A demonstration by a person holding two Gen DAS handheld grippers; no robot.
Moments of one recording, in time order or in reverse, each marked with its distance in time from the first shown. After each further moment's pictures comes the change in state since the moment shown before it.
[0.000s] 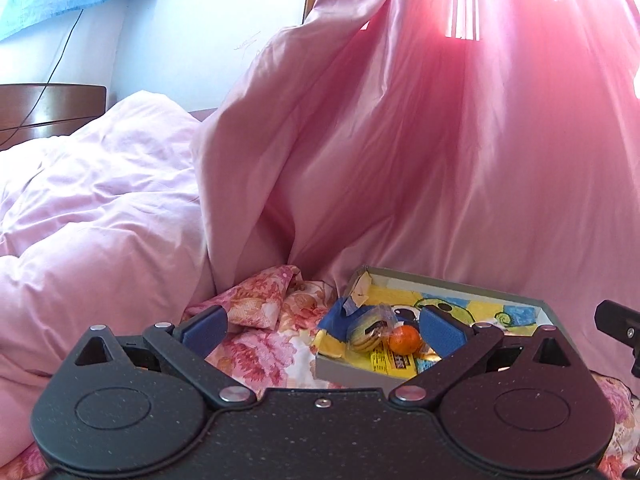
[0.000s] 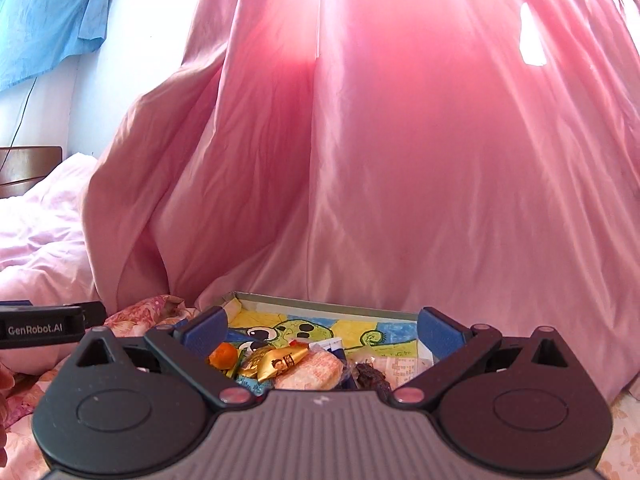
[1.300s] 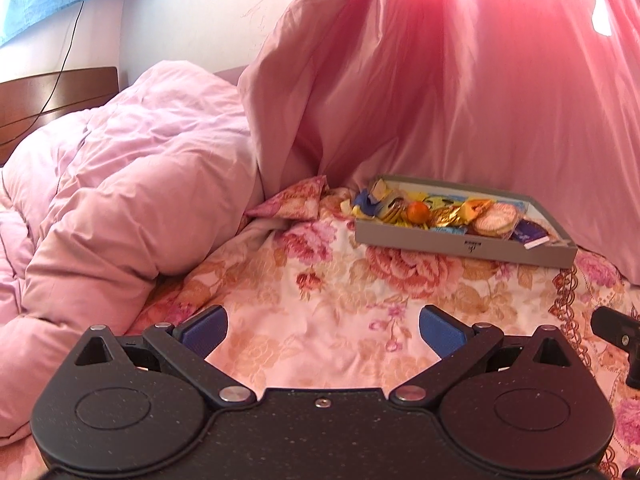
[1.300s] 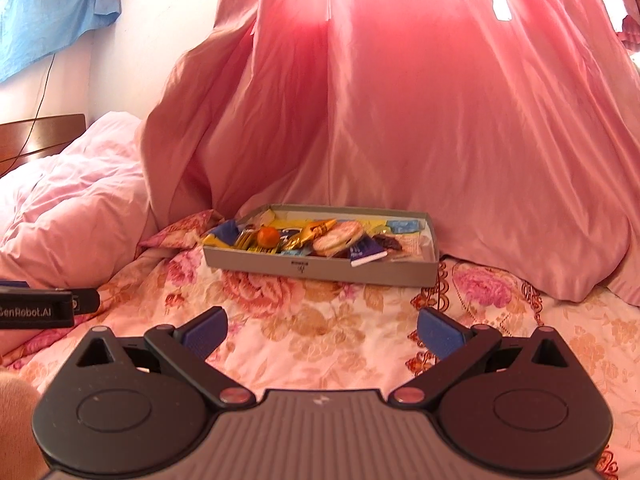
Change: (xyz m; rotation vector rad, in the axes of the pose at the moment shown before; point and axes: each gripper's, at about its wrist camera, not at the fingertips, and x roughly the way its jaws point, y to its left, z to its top) left arm -0.124 0.039 -0.081 0.098 0.150 0.026; right arm -0.124 0.009 -0.088 0.021 0.138 0.041
